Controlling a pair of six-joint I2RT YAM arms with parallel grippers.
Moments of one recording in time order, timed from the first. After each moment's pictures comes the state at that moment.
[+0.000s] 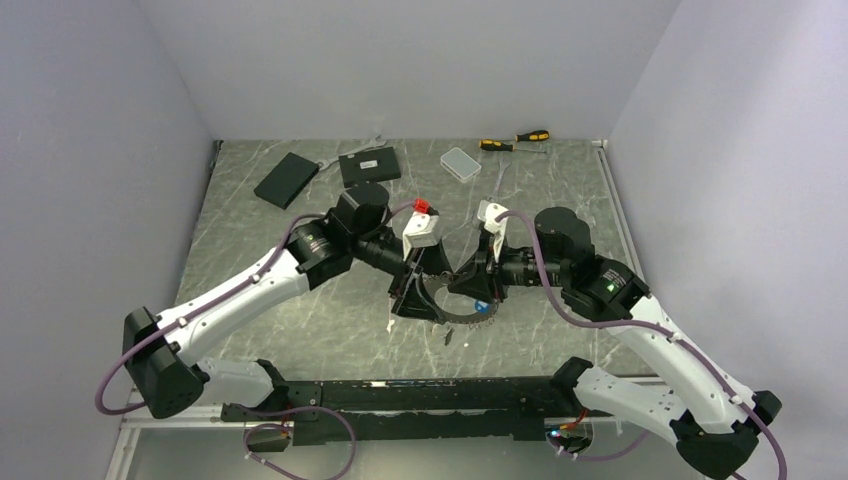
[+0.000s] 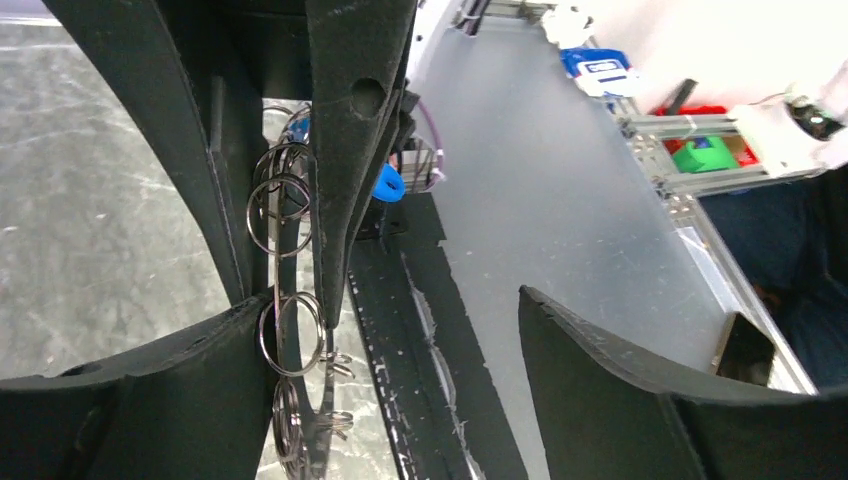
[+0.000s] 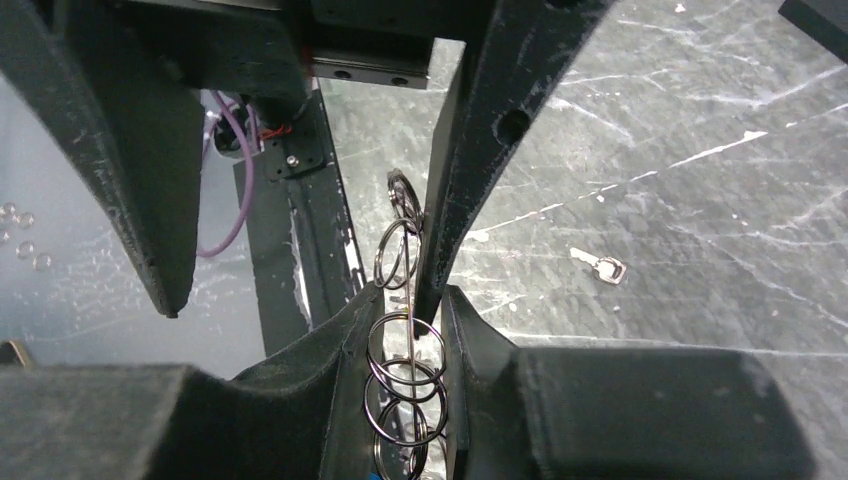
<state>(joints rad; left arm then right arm) -0.84 1.31 1.21 -0.28 1.10 0.05 0.72 0.88 1.06 -0.58 -0.61 -0.06</state>
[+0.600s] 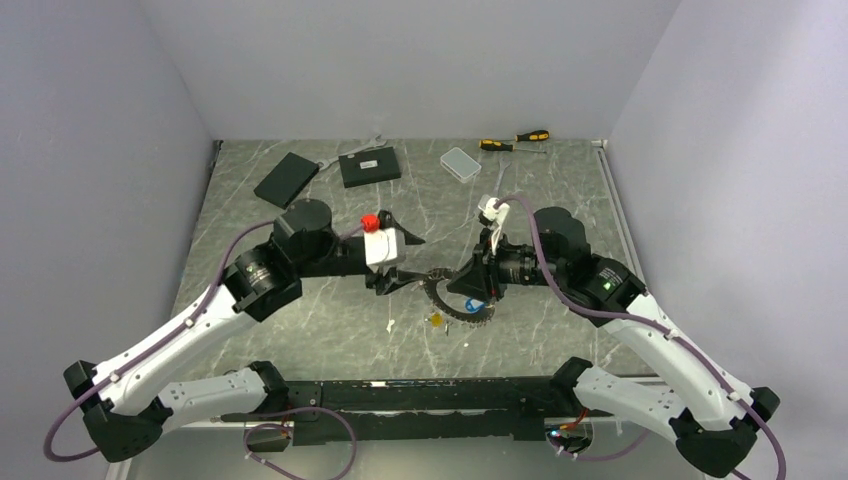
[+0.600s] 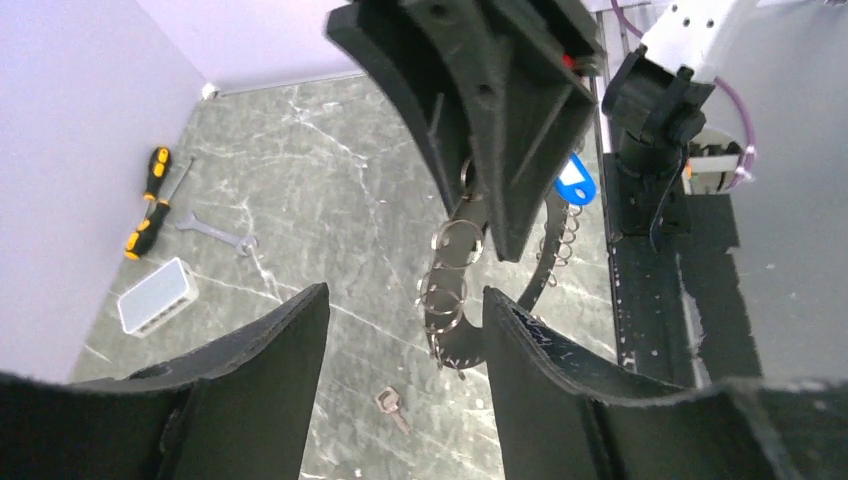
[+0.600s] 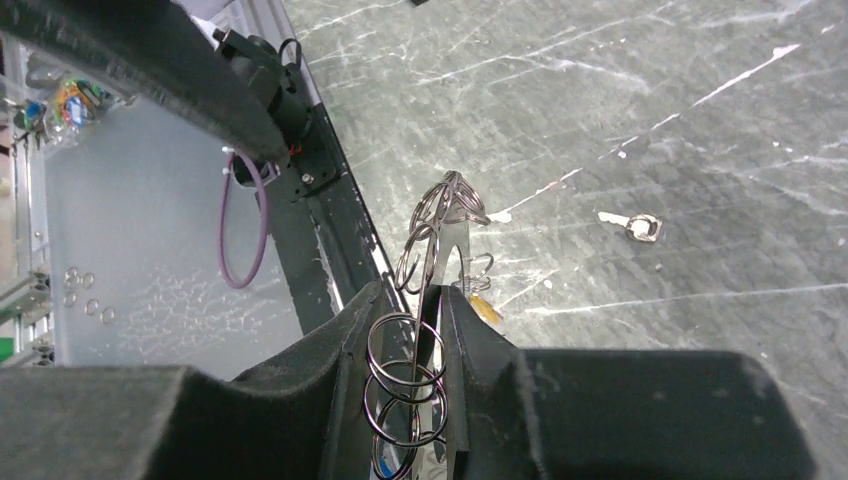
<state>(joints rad) -0.85 1.02 1.15 -0.32 0.54 0.33 0.72 0.89 1.06 -0.59 -0.52 0.13</state>
